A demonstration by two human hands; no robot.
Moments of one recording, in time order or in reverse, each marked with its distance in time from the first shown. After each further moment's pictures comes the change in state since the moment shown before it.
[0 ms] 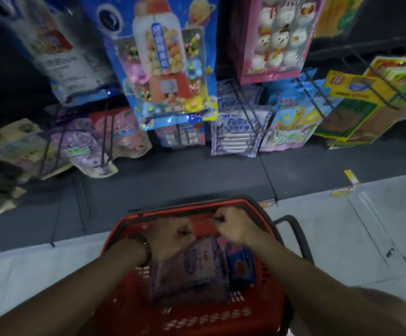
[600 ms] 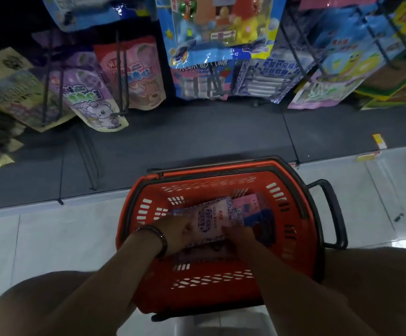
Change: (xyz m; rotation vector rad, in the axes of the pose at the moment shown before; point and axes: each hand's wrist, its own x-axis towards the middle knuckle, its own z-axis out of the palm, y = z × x) left_hand -0.007 -0.102 0.070 0.068 -0.333 -0.117; right_hand 0.020 0.068 0.185 0.612 -0.010 0.723
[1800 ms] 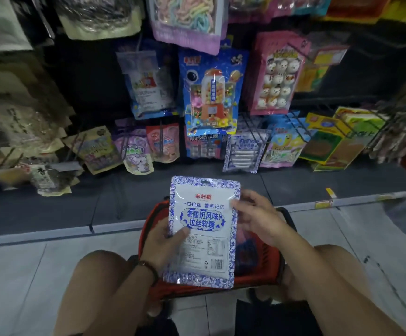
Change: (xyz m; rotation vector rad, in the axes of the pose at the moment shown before) left_hand -0.176 0.055 0.050 -1.175 0.764 0.369; right_hand -0.269 -0.035 -0.130 0.309 -0.346 -0.888
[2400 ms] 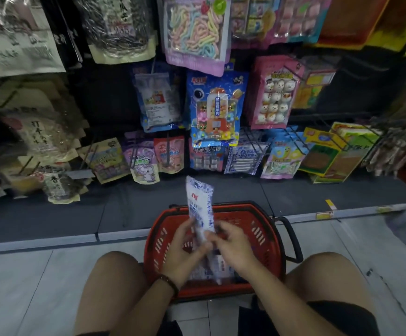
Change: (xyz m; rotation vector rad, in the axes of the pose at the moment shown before) left_hand -0.025 -0.008 0.028 0.049 -0.027 0.188; right_hand -0.028 0.054 0.077 -0.292 0.086 -0.204
